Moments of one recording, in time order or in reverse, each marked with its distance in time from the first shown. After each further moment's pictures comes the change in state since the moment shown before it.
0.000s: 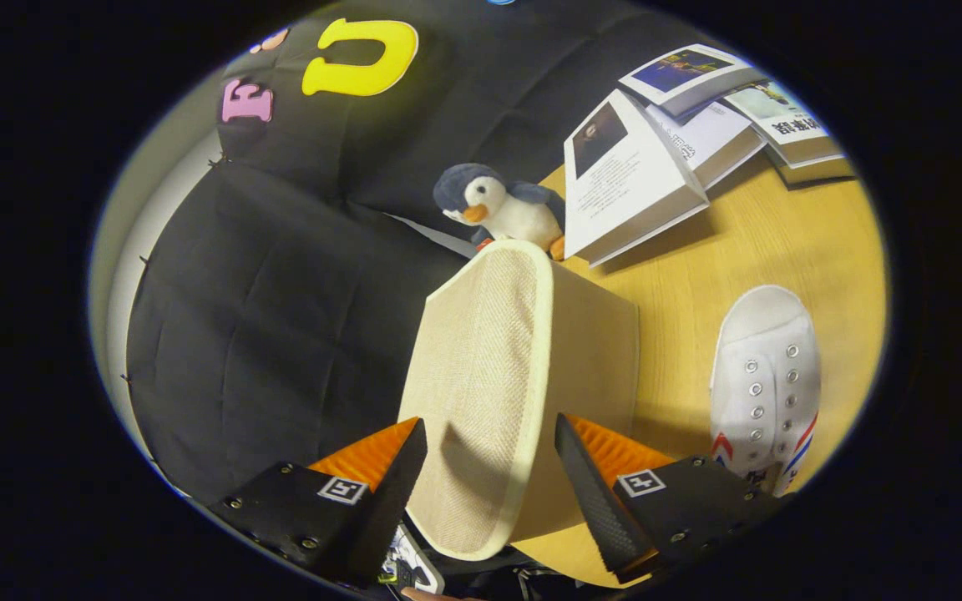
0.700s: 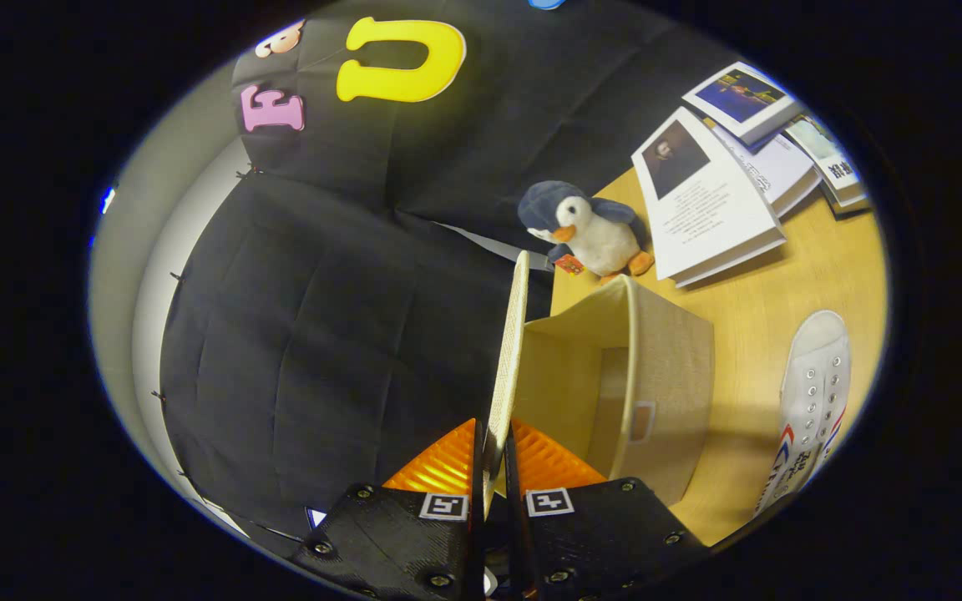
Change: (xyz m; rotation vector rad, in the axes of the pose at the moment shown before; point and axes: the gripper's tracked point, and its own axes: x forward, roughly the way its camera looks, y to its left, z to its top) arm -0.006 0.112 0.036 0.000 0.000 0.110
